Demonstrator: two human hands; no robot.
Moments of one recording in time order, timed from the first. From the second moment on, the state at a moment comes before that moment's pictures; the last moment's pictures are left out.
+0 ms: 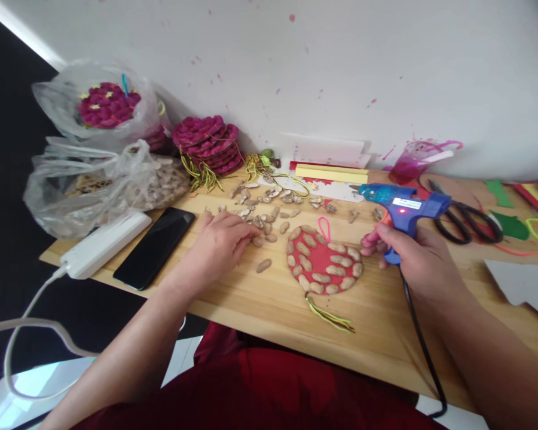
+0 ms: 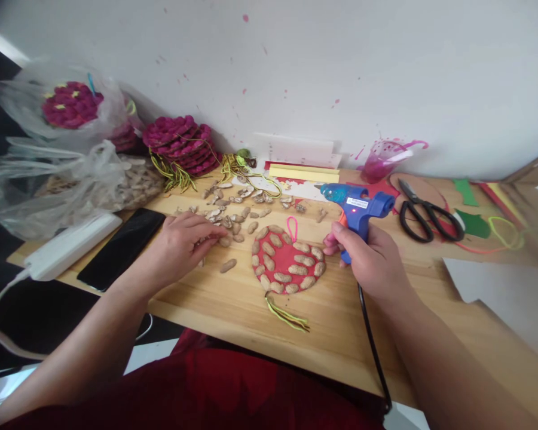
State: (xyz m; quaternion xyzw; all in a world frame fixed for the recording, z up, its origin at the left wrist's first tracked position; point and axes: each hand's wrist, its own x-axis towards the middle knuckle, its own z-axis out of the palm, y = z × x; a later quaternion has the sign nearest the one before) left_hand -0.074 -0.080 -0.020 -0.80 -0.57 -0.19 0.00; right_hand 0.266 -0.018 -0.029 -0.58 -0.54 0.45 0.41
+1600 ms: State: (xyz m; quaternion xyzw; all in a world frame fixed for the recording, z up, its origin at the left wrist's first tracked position) left_hand 0.025 -0.065 -0.010 -0.86 -0.42 -0.24 -0.16; right_hand 0.256 -0.024 -0.012 -0.57 -0.56 0.46 0.39
